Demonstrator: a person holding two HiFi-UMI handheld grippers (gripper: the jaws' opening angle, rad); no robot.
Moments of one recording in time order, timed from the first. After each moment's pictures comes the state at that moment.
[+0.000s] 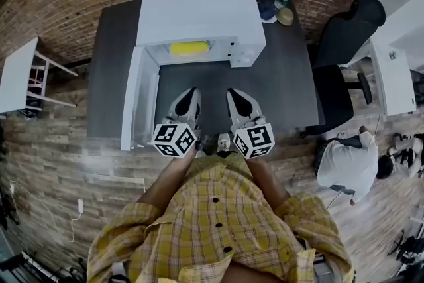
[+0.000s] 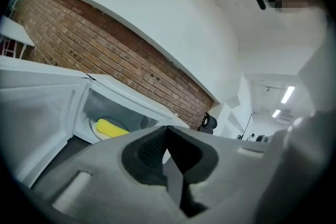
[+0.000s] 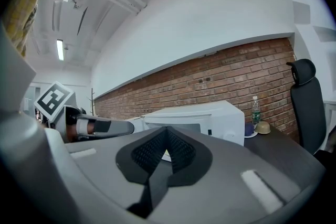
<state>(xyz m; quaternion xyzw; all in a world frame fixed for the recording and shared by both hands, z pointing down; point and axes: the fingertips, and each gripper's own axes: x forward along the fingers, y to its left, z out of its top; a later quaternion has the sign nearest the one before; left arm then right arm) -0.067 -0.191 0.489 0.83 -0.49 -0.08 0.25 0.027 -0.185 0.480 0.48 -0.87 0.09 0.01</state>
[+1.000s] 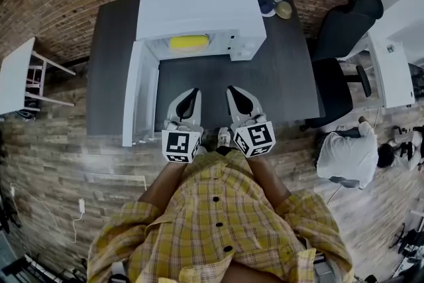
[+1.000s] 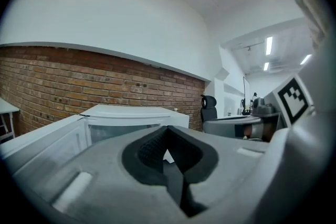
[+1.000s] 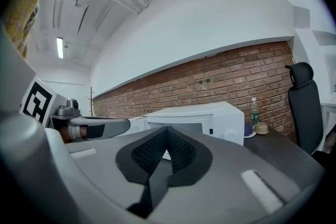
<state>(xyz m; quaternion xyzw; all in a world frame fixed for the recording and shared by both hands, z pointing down) -0.066 -0.163 0.473 0.86 -0.50 0.04 0.06 0.020 -0.169 0.477 0.49 -0.87 0.09 0.01</state>
